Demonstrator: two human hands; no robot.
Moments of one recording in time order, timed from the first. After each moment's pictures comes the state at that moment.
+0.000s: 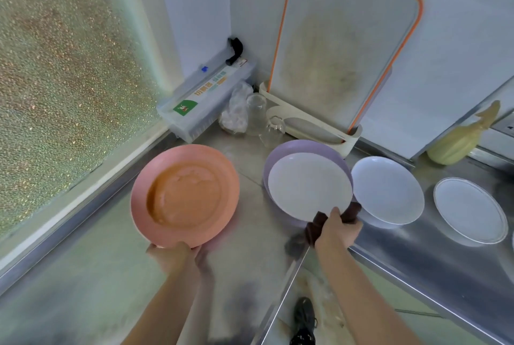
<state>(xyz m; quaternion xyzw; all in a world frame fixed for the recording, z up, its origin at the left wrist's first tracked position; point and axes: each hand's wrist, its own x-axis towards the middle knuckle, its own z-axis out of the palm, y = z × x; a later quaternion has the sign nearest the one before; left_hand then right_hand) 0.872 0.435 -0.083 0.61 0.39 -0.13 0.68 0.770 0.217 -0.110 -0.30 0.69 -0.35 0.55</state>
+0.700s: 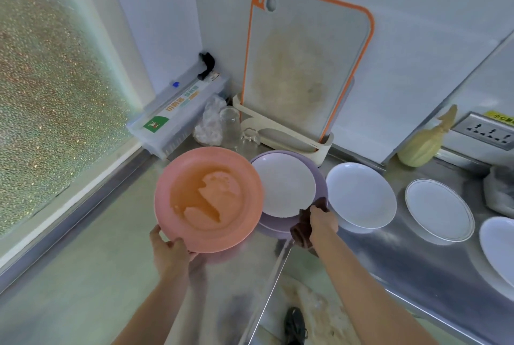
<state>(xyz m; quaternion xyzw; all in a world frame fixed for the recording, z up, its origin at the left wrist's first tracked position) 0.880 0.398 -0.094 0.76 0.22 -0.18 0.59 0.766 0.162 -0.096 -0.35 0.70 -0.15 0.61</state>
